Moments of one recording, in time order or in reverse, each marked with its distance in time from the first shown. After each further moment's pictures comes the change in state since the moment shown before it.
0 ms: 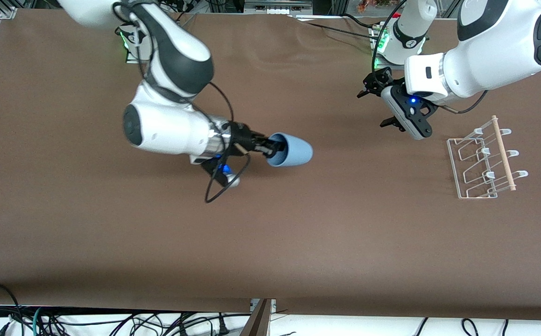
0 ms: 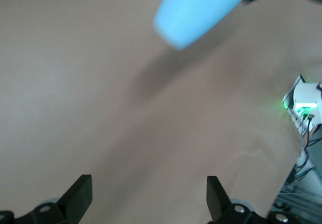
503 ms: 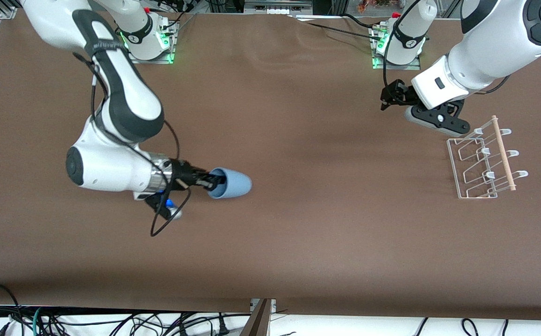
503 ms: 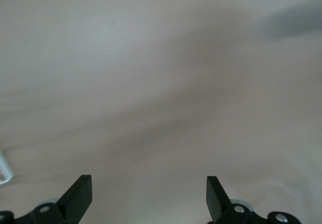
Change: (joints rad) left arm 0.004 -0.032 0.014 -0.001 0.228 -0.081 -0.509; right arm -0.124 -0.002 -0.138 -0.043 -0.008 -0.144 -0.279
